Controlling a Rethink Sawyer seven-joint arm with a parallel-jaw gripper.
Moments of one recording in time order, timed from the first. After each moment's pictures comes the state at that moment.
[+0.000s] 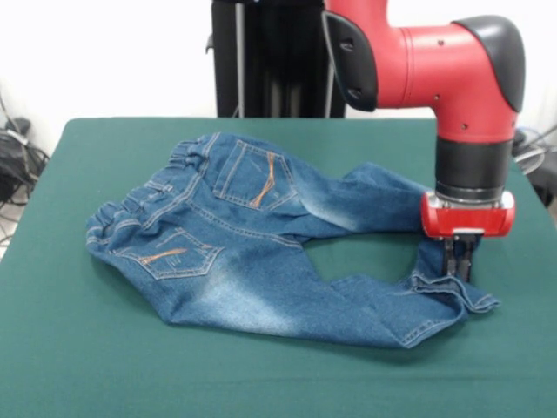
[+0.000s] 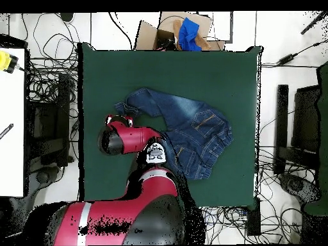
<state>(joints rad) 0.01 -0.35 0.05 1.61 -0.05 -0.03 1.90</state>
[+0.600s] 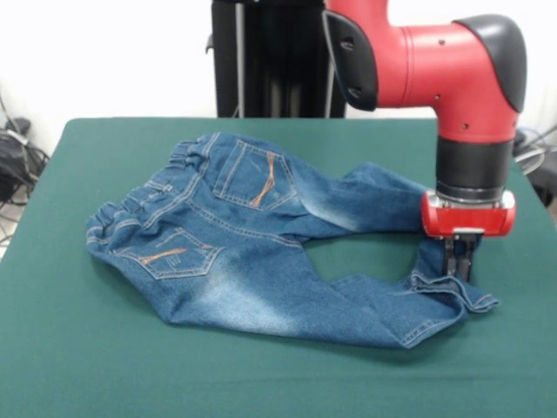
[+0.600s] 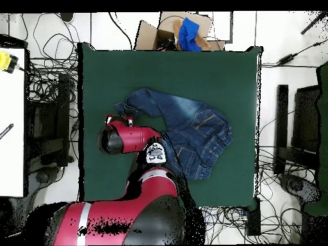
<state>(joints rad) 0.01 -0.35 0.06 1.61 -0.03 -0.01 1.90</state>
